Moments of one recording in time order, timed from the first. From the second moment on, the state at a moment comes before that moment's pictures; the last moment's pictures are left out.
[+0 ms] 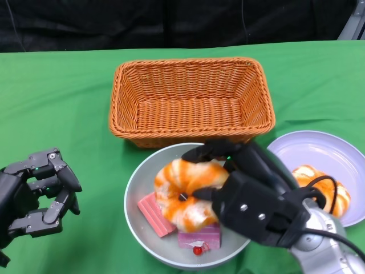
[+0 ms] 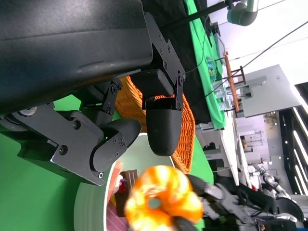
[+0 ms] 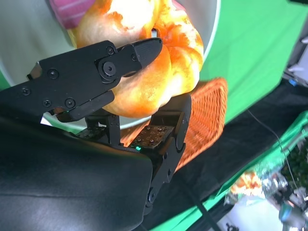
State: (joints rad) left arm -0.03 0.25 0.22 0.27 -0.33 -0.37 -0.60; right arm -0.19 -0.03 0.36 -0.20 -0.51 0.30 0.14
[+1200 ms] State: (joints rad) left arm -0.04 0.26 0.23 0.29 -0.35 -0.37 -0.61; right arm -0.09 -0.06 -0.06 -0.35 -0.12 0.52 0.14
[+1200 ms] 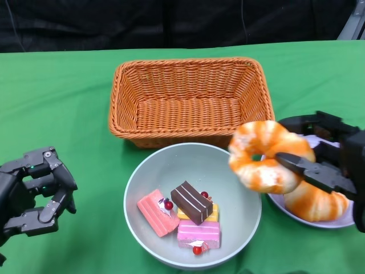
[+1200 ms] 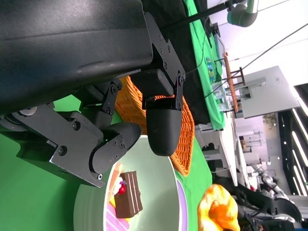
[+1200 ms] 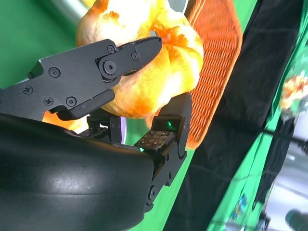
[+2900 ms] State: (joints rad) left arm -0.05 0.28 0.24 0.30 -0.33 -0.36 -0.61; right arm -0.16 -0.15 -0.08 0.08 -0.24 0.45 -0.12
